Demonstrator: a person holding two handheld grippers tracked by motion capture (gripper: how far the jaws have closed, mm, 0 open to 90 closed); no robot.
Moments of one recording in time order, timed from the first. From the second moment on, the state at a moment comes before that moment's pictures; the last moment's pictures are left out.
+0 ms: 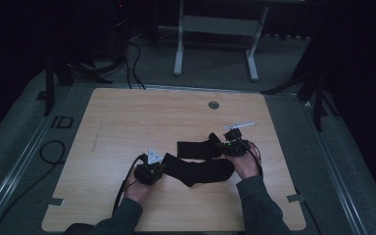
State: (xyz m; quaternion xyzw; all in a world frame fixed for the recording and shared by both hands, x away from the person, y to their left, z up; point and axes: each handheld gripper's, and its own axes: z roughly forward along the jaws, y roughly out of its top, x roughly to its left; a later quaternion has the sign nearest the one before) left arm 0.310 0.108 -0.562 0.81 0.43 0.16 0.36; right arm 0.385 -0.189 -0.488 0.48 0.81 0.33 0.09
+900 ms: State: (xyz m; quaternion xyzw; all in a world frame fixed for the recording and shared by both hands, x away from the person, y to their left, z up) left arm 0.309 0.107 -0.562 0.81 0.43 0.16 0.36; right arm 0.389 -0.228 -0.488 0.50 0.81 0.28 0.15
